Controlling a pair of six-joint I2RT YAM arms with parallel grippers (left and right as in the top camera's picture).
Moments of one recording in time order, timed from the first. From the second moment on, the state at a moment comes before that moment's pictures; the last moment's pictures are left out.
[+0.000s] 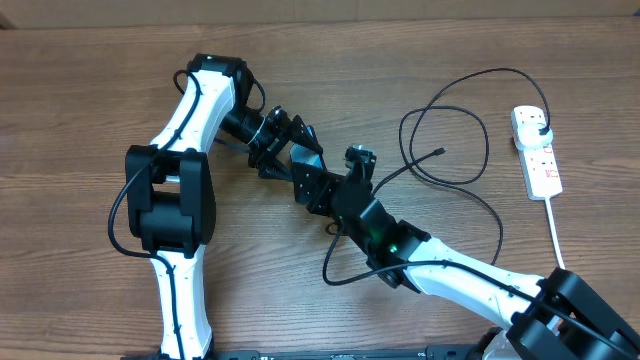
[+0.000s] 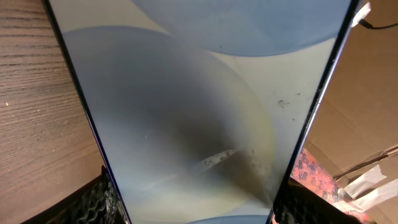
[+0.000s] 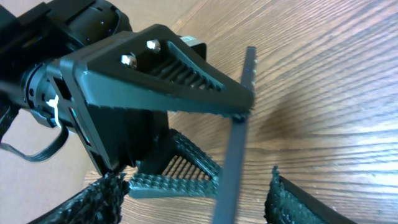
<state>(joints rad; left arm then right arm) -0.15 2.30 1.89 -1.50 0.92 -0.31 0.83 1.55 0.72 0.39 0.21 1.04</state>
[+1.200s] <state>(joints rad) -0.15 2.30 1.89 -1.50 0.92 -0.30 0.83 1.64 0.73 0.44 0.23 1.04</state>
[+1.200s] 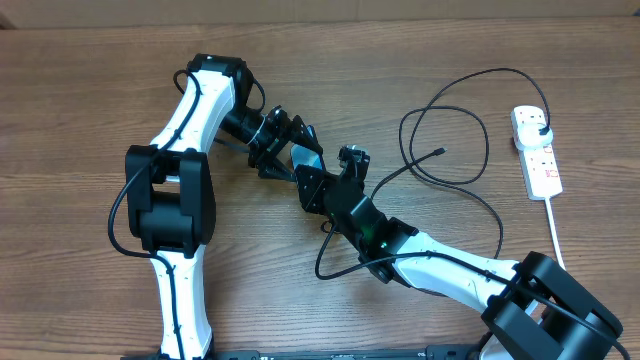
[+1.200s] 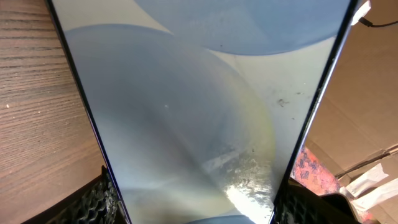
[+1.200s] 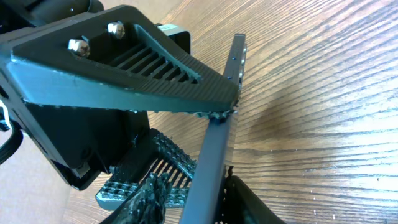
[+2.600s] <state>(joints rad) 0.01 2.20 2.00 -1.69 0.99 0.04 0.53 1.40 0.73 0.01 -0.08 1.07</state>
